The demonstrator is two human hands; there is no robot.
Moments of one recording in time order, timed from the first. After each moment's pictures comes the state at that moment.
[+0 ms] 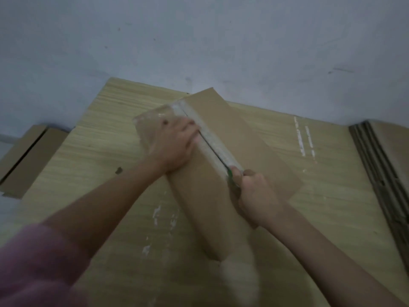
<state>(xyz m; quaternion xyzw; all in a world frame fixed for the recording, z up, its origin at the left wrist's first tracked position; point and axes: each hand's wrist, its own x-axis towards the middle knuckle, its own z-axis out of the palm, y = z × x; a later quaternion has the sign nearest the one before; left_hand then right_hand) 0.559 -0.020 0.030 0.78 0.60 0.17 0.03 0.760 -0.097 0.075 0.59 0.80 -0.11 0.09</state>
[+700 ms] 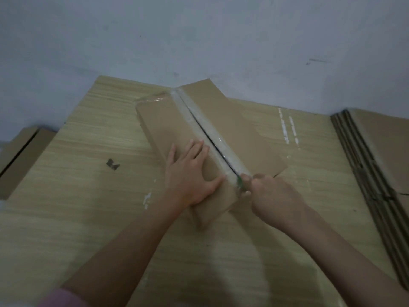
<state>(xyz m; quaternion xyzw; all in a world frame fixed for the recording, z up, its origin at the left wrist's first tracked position) 0.634 -0.110 0.021 0.74 0.65 0.16 0.08 0.801 -0.142 0.102 0.58 0.80 -0.07 0.14</state>
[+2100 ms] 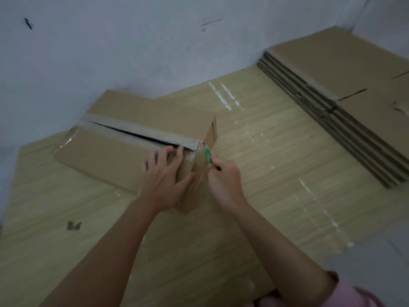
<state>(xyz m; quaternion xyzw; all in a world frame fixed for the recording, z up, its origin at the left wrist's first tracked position) 0.664 -0.084 0.024 0.88 0.47 0.08 0.04 0.798 -0.148 0.027 0.71 0.32 -0.38 -0.49</state>
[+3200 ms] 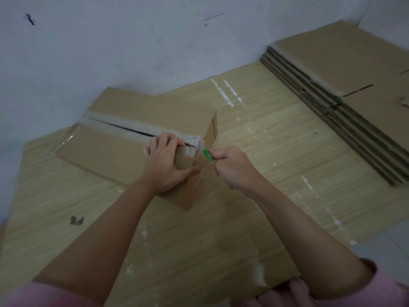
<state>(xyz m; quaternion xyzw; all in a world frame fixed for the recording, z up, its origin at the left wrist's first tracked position) 0.673 -0.060 0.032 0.87 0.46 0.11 0.09 0.831 -0.145 0.055 0.71 0.43 -0.43 -0.36</state>
